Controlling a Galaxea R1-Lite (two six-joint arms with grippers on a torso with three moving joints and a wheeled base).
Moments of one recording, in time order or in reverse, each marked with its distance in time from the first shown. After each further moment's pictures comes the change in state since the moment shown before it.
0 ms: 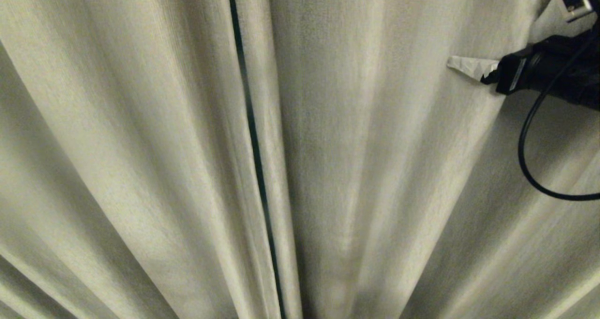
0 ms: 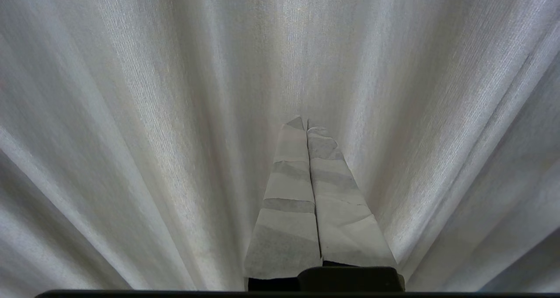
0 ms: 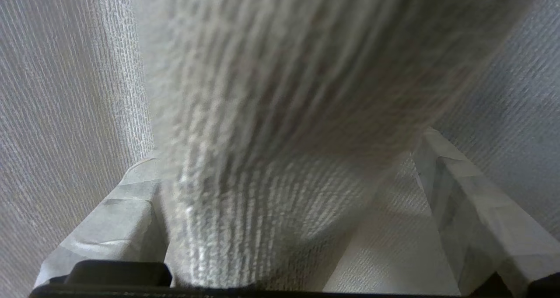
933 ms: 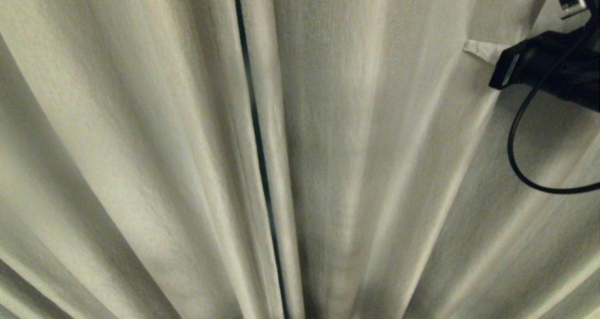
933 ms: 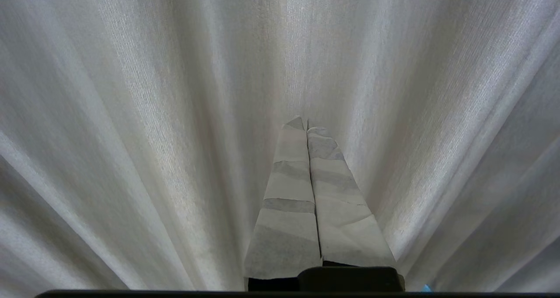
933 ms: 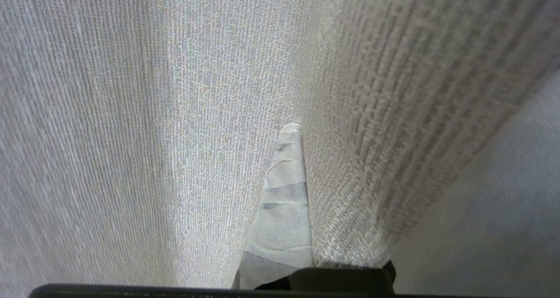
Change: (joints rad) left arm 0.000 0.000 0.000 0.000 0.000 0.000; right arm 0.008 0.029 -0.001 -0.092 0.000 0.000
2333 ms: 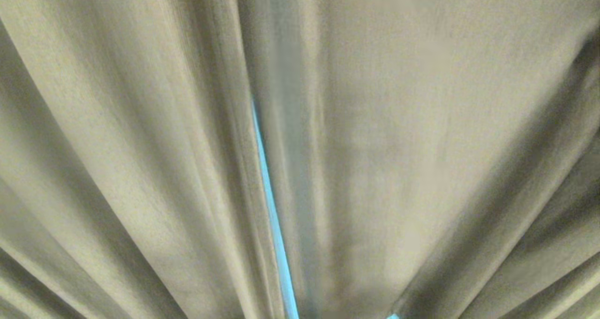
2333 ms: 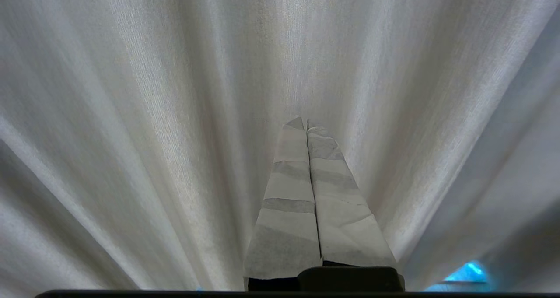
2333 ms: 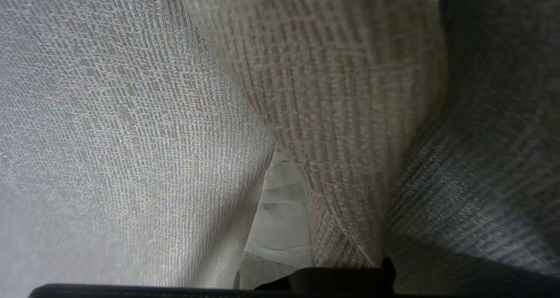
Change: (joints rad) left arm 0.000 0.000 0.000 0.000 0.000 0.000; right arm -0.481 -0.056 -0.090 0.002 -0.027 0.014
